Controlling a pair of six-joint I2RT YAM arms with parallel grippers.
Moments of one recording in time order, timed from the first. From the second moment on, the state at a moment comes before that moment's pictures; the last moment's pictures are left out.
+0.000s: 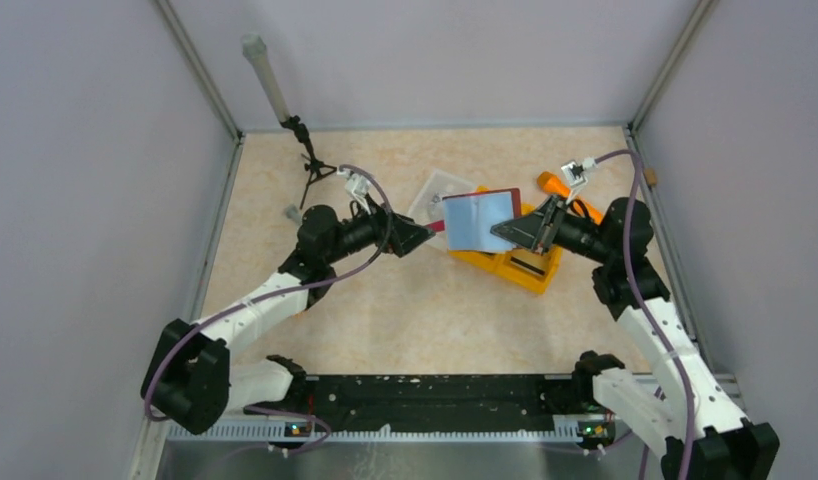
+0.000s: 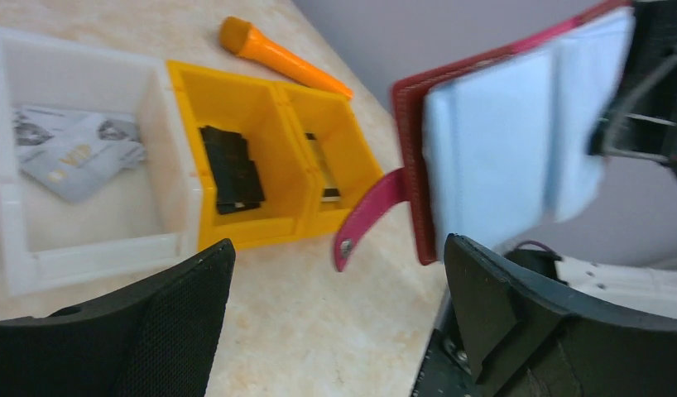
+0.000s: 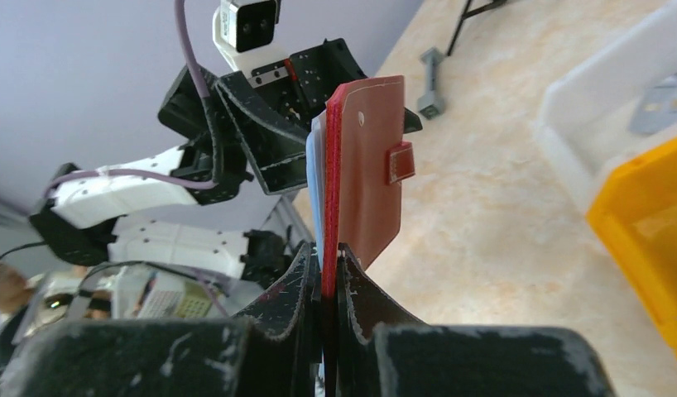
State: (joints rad) left arm -0.50 1.24 0.69 0.51 0.50 -0.61; right arm 0.22 0.80 0.75 0.00 -0.78 0.75
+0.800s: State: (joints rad) left arm -0.49 1.44 0.73 1.21 0.88 -1.16; right arm 0.27 0.95 0.73 0.29 -0.96 0.98
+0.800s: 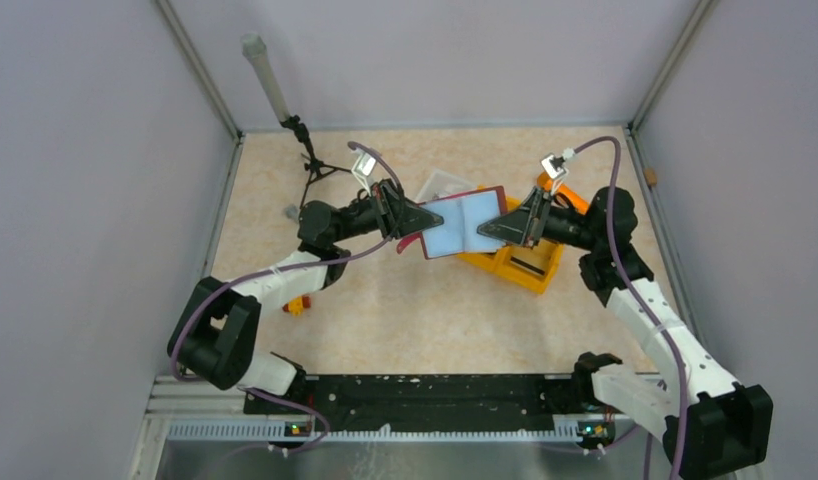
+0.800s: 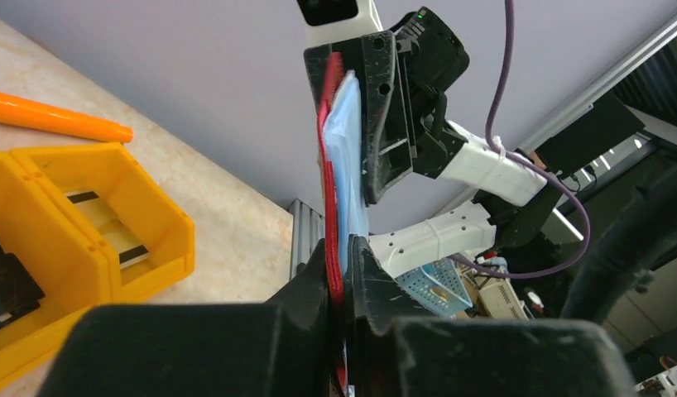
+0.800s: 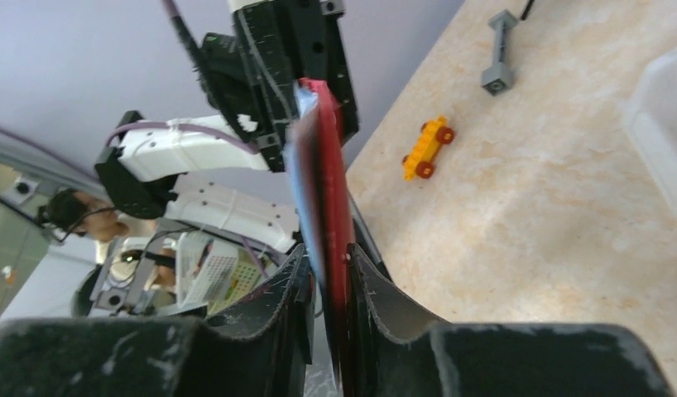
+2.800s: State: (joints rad) left arm -0.51 1.41 0.84 0.53 0.81 -0.93; right arm 0.46 1.01 0.85 -0.07 -0.73 0.64
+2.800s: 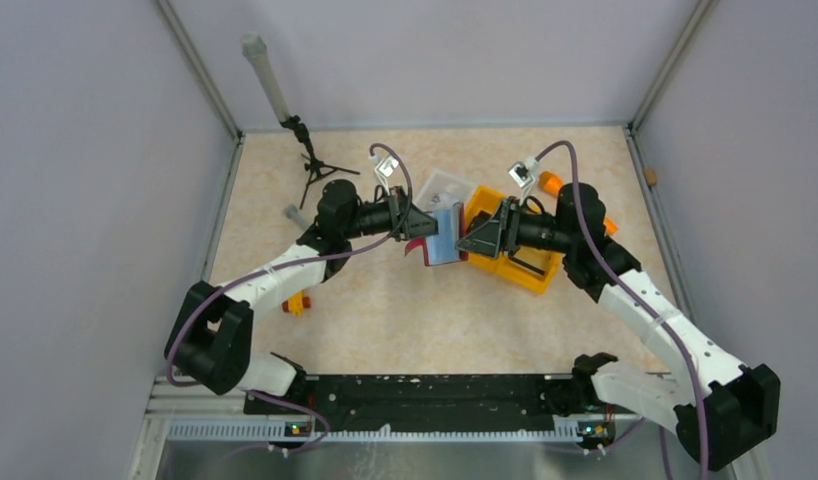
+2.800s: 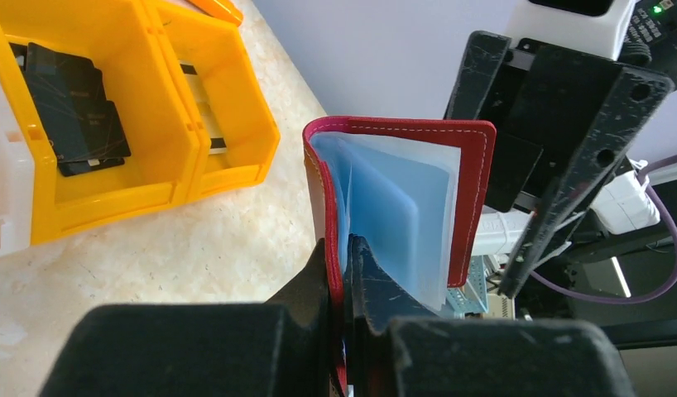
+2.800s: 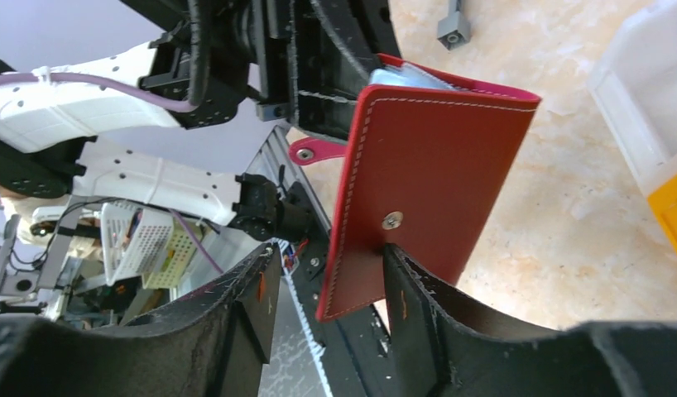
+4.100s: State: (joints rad) left arm -0.51 1.47 0.72 -0.04 0.49 -0.67; right arm 0.69 1.00 0.67 -0.12 -0.36 0.53
